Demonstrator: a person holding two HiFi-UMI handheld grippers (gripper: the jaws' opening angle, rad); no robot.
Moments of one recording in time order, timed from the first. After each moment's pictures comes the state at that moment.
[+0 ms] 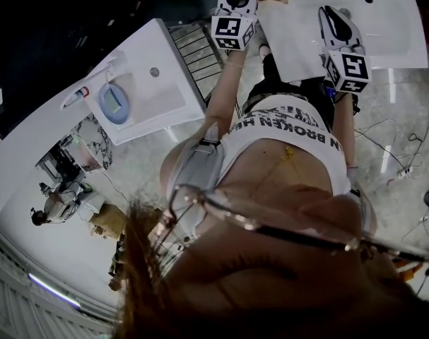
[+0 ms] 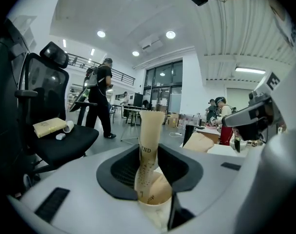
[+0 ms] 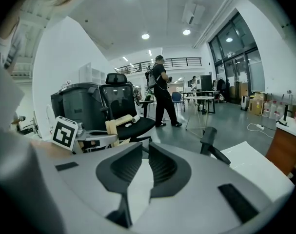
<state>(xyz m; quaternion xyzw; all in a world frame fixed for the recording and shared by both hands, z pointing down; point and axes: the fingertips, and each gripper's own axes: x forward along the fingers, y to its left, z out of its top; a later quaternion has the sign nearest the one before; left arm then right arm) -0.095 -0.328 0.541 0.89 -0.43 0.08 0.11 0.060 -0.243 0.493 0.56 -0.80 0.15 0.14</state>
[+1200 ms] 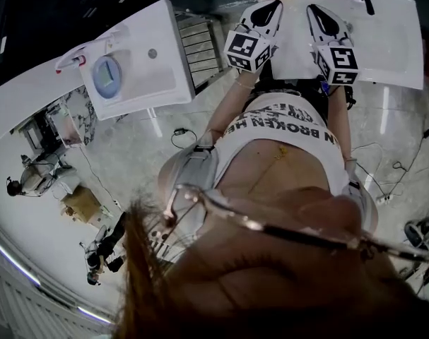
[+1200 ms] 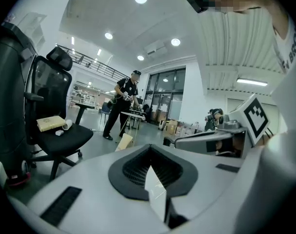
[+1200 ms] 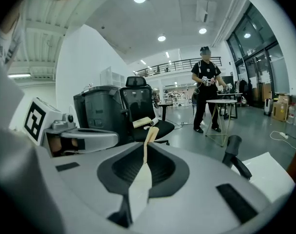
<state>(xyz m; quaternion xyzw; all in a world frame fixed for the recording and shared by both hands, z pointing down) -0.051 -0.232 0.480 0.89 -0.43 0.04 0.14 0.024 -0.233 0.482 0.46 -0.87 0.12 0.12</state>
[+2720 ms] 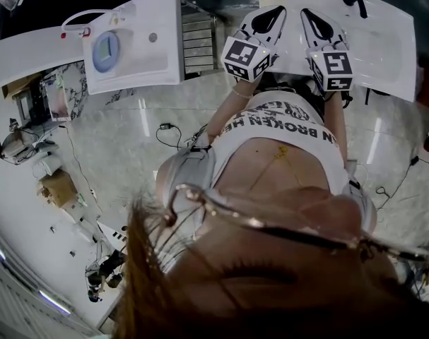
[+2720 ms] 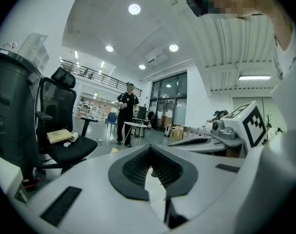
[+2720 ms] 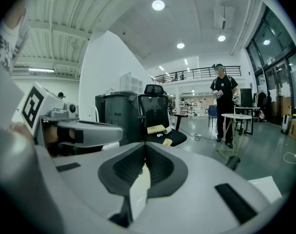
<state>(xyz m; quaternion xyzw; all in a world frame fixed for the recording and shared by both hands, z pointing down) -0.014 -0.156 0.409 0.87 -0.48 0.02 0.10 0.032 -0.170 0.428 0.38 -0.92 0.05 0.12</state>
